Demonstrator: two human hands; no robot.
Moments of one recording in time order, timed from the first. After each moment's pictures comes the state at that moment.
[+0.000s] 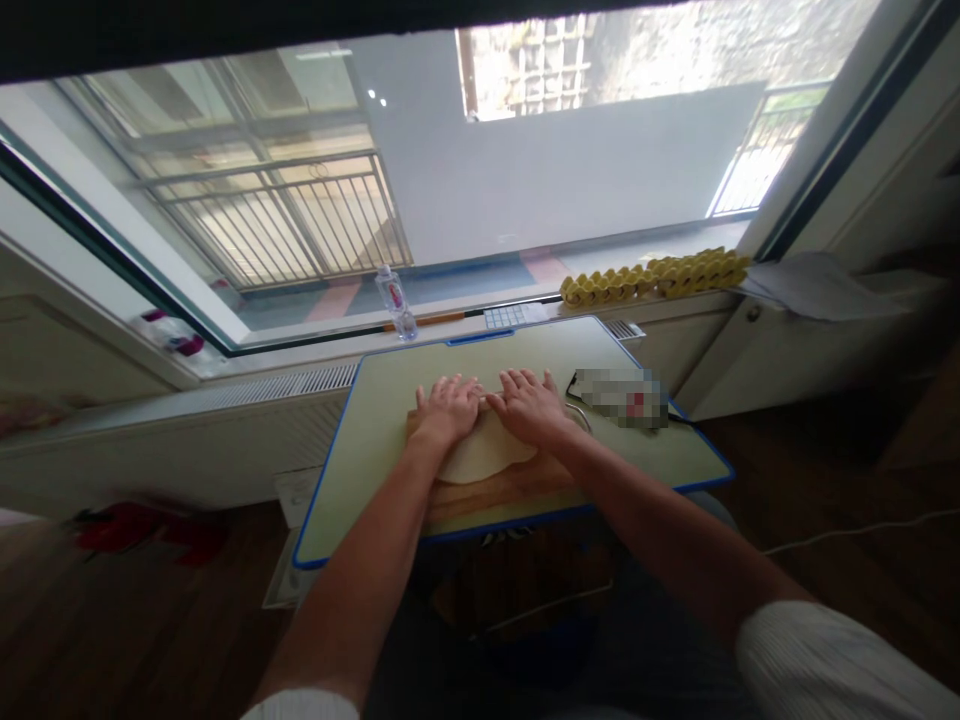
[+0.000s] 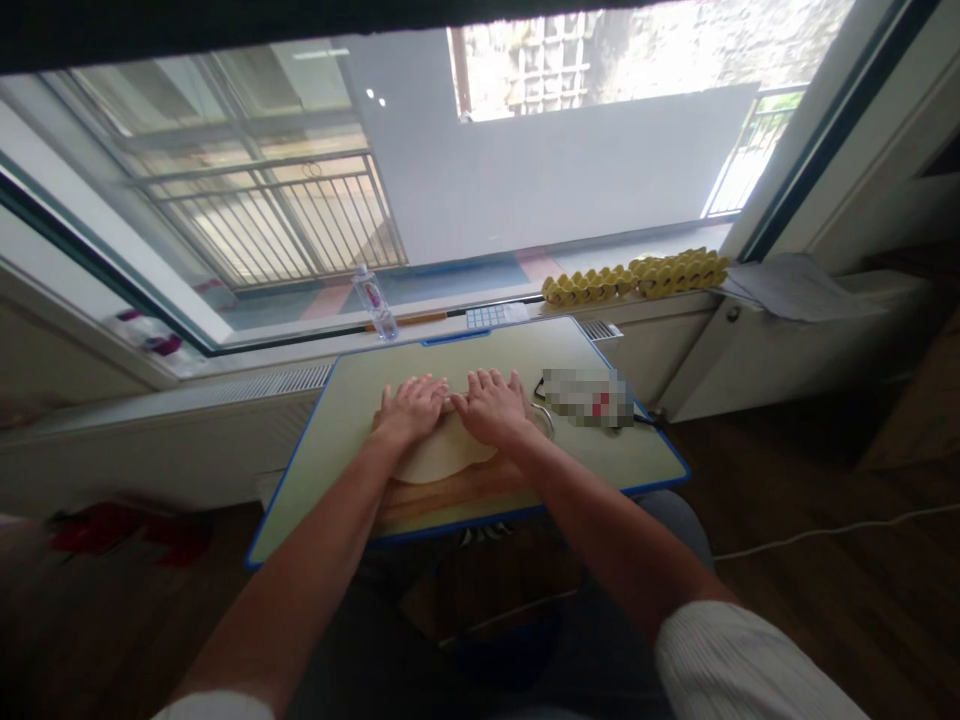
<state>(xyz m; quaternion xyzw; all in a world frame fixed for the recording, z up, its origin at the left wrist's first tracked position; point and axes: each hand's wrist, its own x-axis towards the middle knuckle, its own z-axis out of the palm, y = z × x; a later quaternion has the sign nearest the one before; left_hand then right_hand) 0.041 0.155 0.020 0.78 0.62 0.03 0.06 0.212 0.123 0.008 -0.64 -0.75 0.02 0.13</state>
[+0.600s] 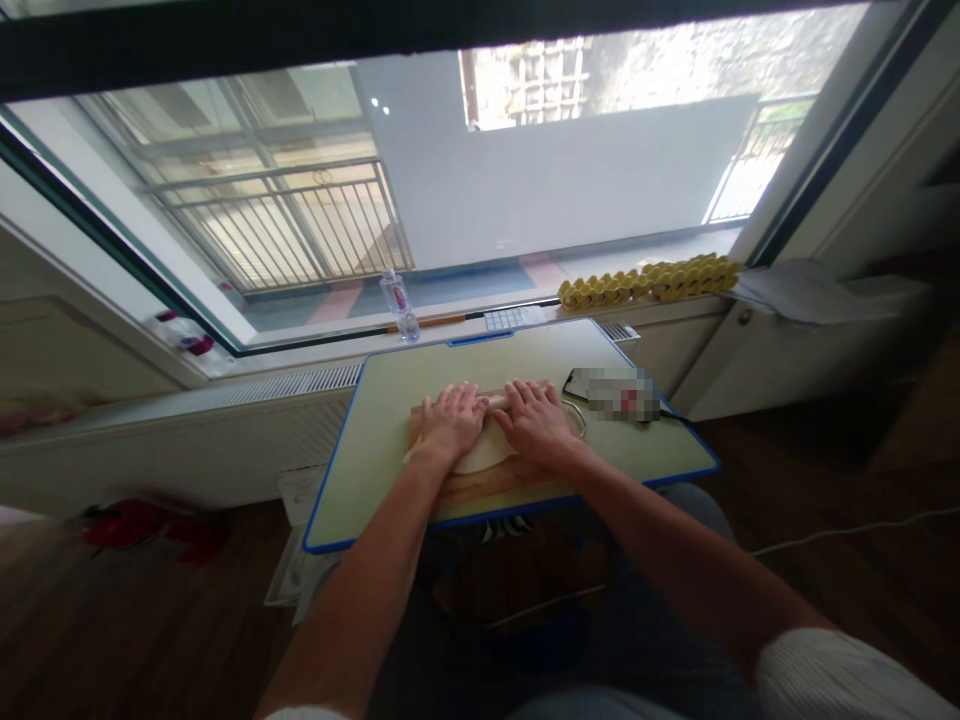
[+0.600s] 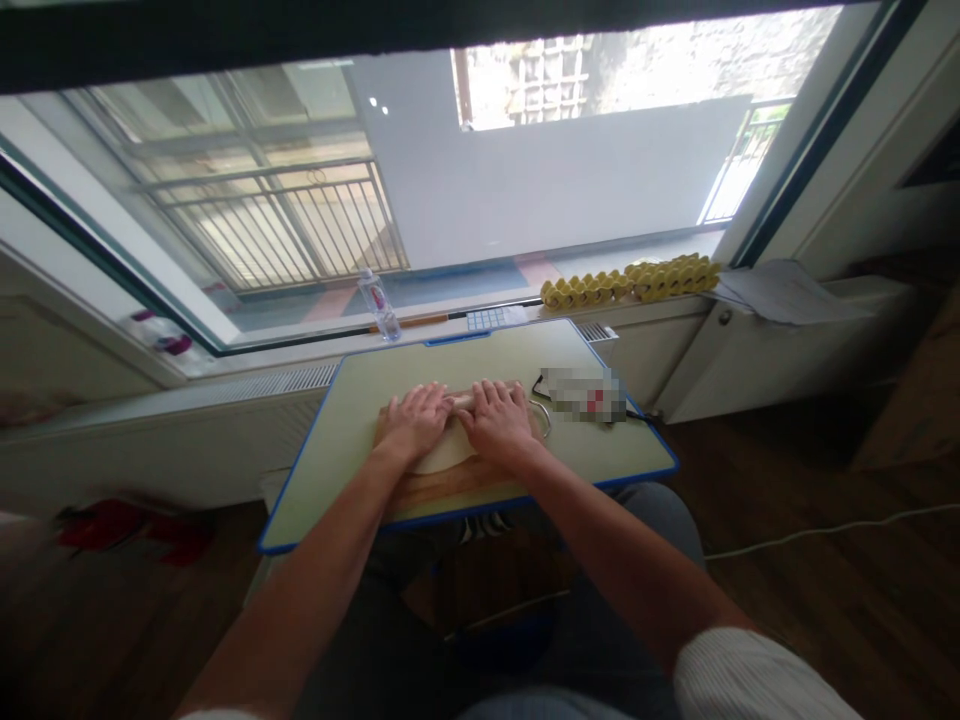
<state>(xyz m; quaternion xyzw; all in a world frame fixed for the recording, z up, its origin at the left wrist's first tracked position) 0.038 0.120 0.014 0.80 0.60 0.06 0.04 0.213 0.081 0.003 -0.64 -0.75 -0.02 0.15</state>
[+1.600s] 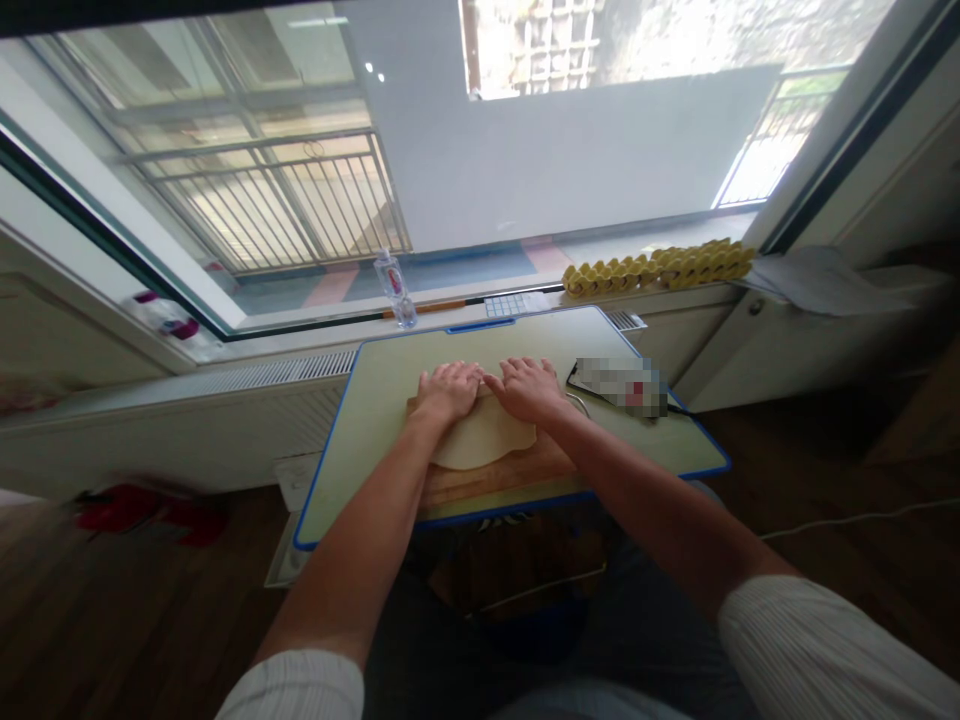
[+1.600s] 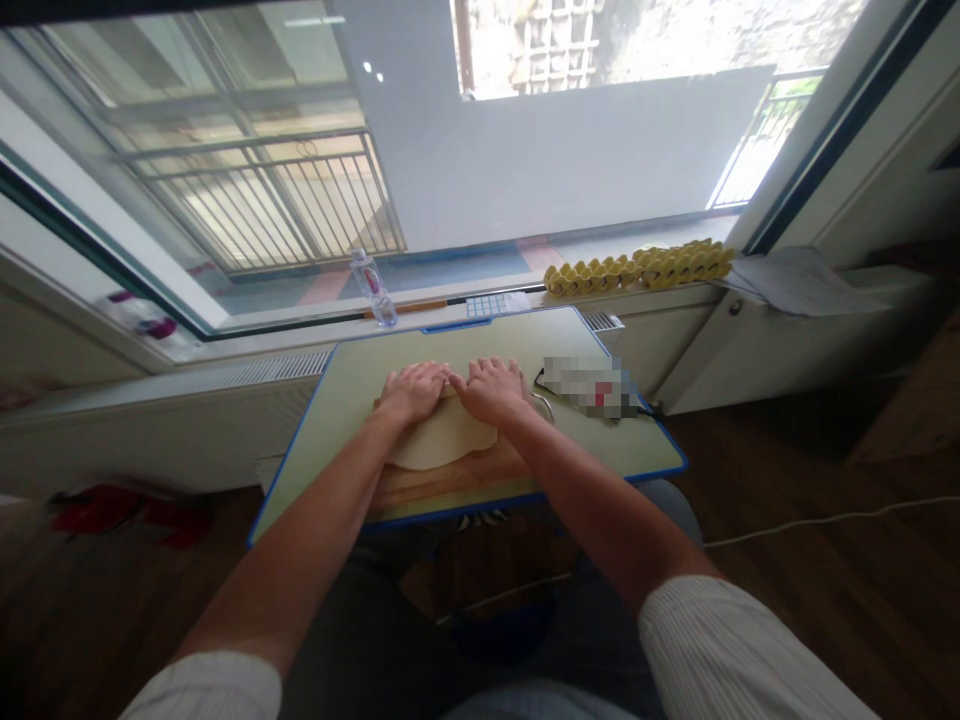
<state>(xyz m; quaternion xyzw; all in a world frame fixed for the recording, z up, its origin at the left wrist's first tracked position) 0.038 0.170 0.020 0.80 0.60 0.03 0.07 0.212 0.137 0.013 -0.65 -0.75 0.02 0.12</state>
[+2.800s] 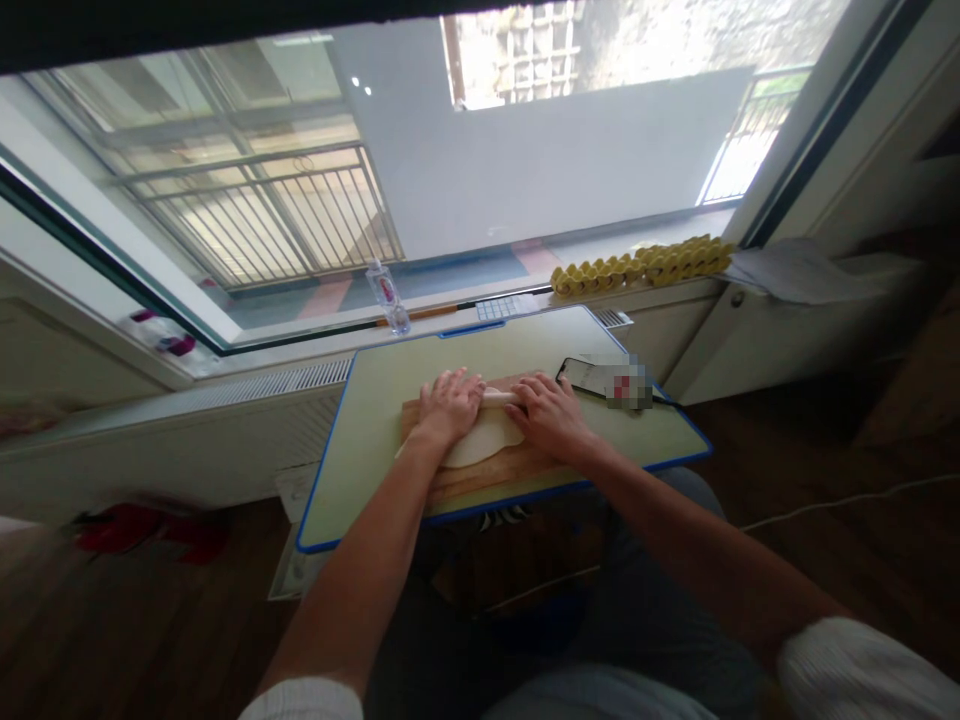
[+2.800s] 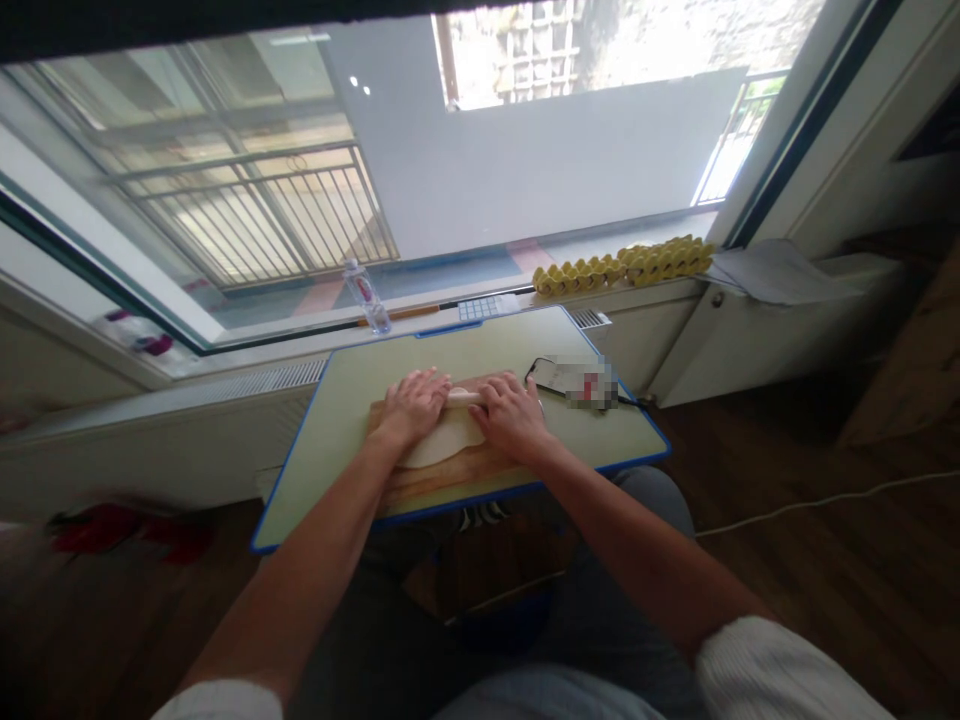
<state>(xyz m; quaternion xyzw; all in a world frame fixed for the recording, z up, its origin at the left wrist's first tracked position) 0.047 0.133 0.019 0.81 0.58 0.06 0.05 0.245 0.065 0.005 -0.62 -0.76 -0.02 0.21</state>
